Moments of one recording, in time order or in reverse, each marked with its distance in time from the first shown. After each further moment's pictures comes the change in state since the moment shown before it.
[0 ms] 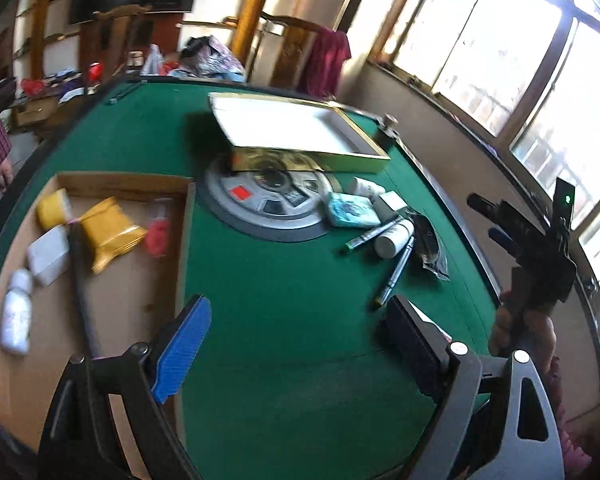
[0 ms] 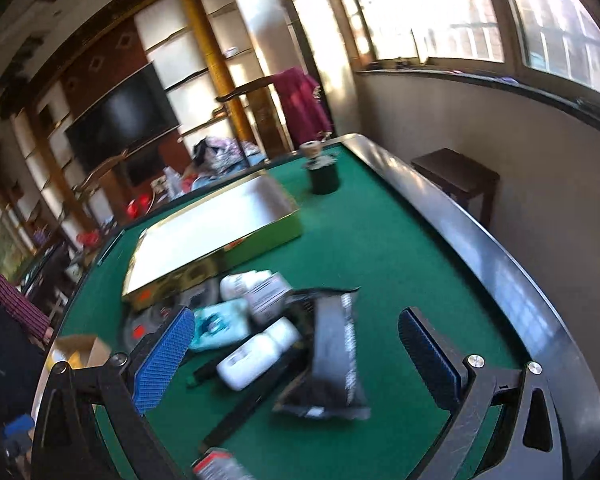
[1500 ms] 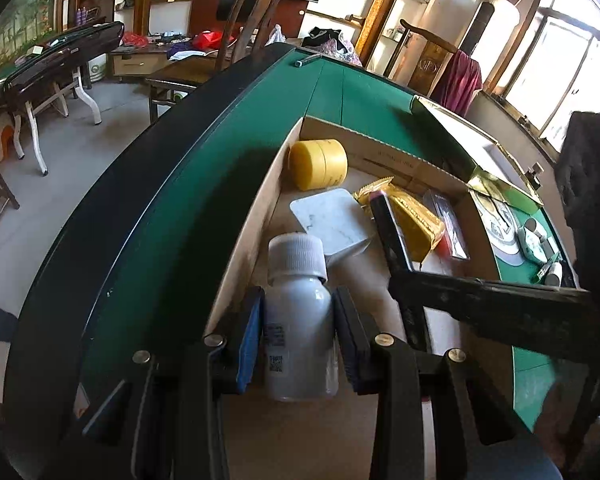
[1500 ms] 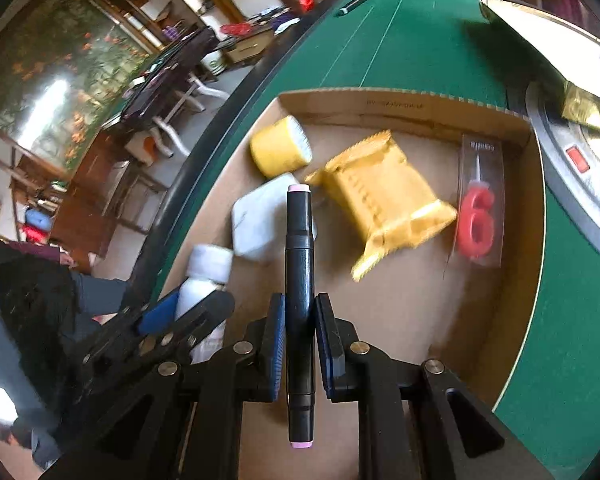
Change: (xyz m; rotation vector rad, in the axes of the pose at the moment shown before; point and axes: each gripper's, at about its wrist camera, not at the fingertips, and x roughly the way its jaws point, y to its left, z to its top) left arm -0.025 0.233 -0.038 -0.263 -0.021 0.264; right arm 0.112 0.378 -0.174 -0.388 0.704 0.467
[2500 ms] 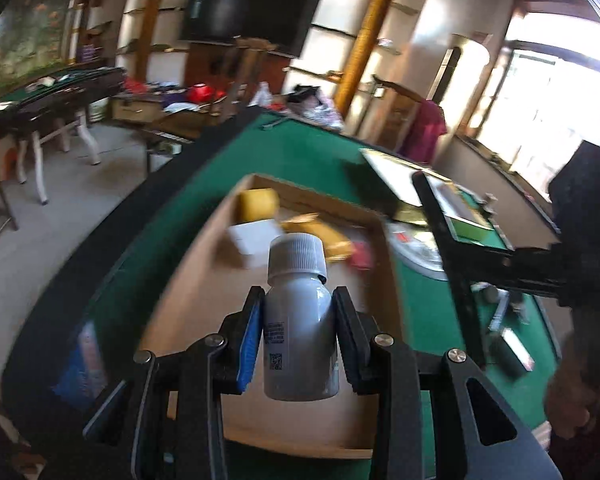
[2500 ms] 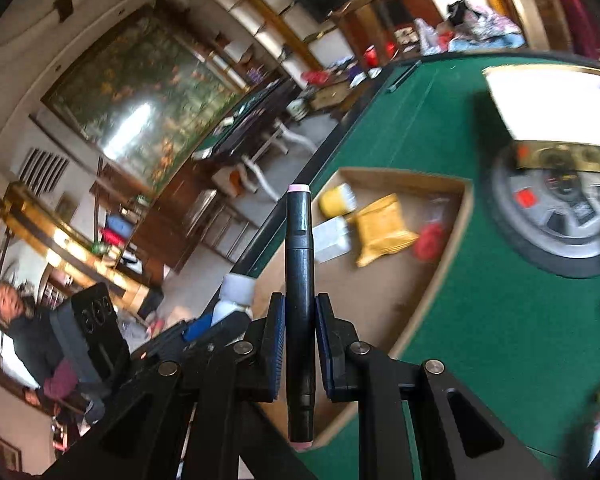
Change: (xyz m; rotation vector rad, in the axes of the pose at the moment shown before) left arm -0.089 -0.047 -0.039 0.001 -0.203 -0.030; right arm -0.151 -0.027 -0.049 -0.108 -0.162 0.325
